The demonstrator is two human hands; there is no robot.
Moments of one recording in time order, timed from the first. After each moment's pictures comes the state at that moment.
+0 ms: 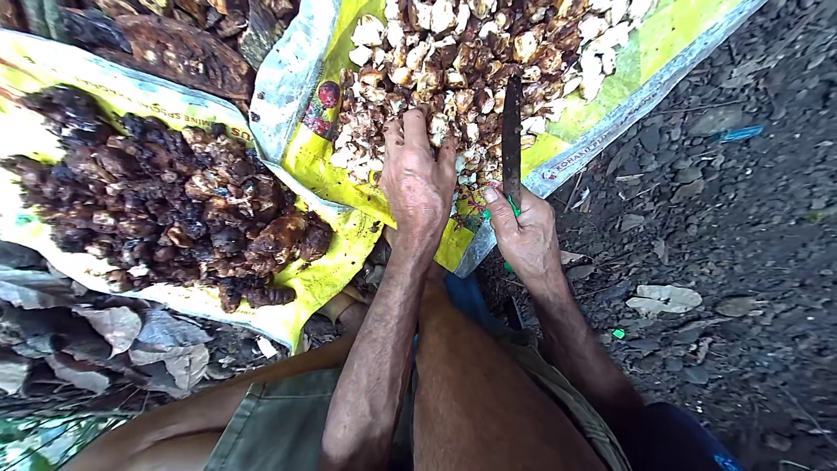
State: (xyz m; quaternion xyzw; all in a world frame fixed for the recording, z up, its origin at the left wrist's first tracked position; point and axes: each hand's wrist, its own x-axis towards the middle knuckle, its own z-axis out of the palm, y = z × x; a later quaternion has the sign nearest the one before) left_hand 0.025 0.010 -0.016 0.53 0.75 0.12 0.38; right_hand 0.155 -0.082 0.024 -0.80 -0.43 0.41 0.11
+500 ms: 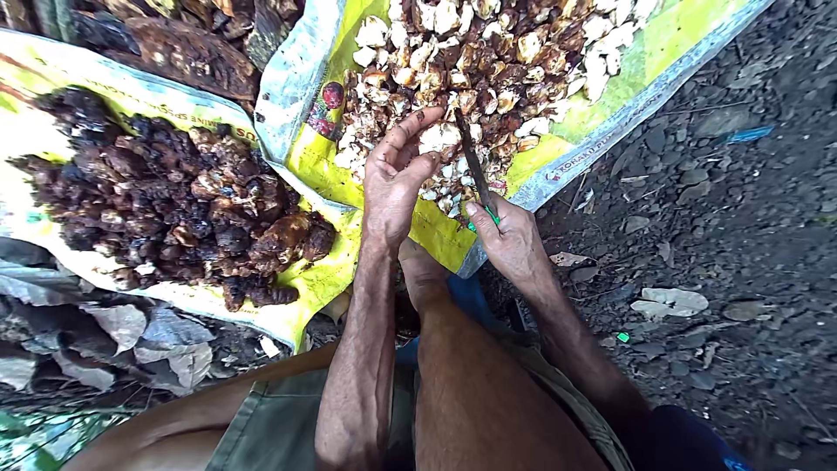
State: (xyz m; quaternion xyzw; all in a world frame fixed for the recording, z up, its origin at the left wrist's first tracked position) left_hand -0.023 0.010 -0.014 0.23 0.47 0.39 0.75; right_hand 0.147 -0.084 0.018 -0.76 -0.46 0.45 0.05
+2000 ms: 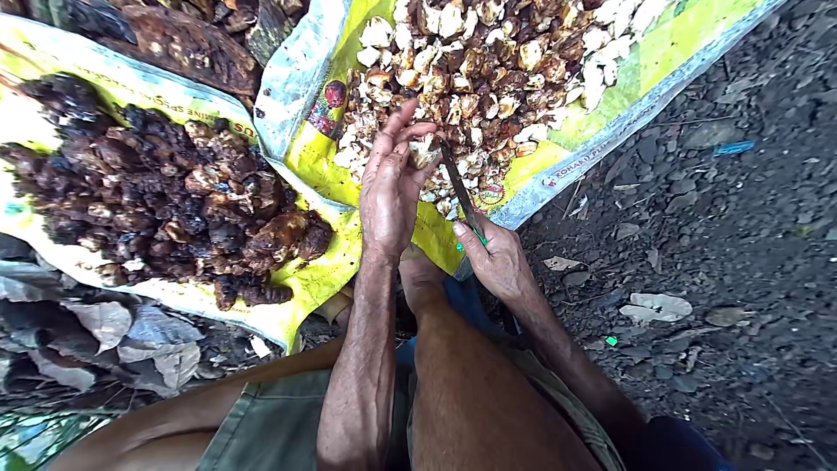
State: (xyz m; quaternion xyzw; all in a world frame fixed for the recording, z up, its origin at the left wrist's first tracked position) left_hand -0.022 0.000 -0.012 0.15 0.42 0.47 0.76; right_hand 0.136 -0.103 0.021 -0.73 -0.49 0.47 0.07
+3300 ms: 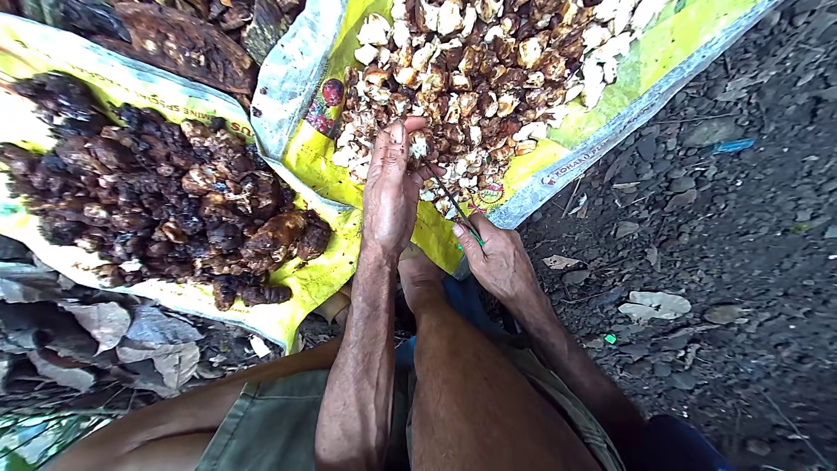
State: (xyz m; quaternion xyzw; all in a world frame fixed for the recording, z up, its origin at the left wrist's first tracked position) left_hand -0.021 0.002 -0.011 0.16 0.46 0.43 0.76; right_hand 0.137 -0.105 0.022 -0.74 -0.53 0.43 -0.02
